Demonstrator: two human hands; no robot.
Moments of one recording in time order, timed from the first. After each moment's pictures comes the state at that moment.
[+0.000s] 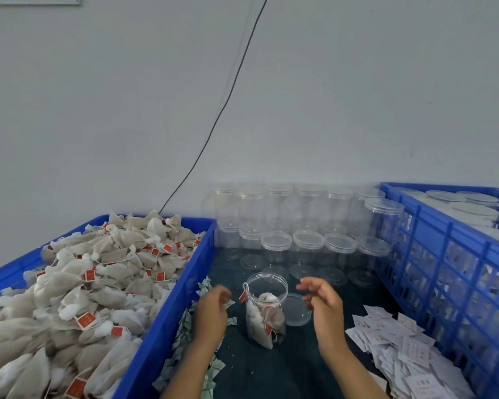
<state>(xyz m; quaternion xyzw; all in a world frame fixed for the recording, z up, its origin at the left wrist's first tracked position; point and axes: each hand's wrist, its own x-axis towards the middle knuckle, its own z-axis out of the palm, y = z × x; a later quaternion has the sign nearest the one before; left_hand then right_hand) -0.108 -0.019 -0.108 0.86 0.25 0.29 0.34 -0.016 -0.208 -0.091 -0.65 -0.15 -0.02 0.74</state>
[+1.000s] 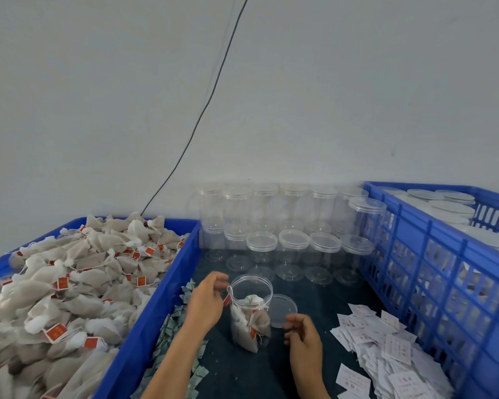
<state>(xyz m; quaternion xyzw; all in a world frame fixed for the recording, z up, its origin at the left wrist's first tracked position) -0.095 -0.030 -0.068 0.85 0.22 0.22 0.42 -0.027 -0.203 -0.160 -0.69 -0.08 -0.02 0.72</state>
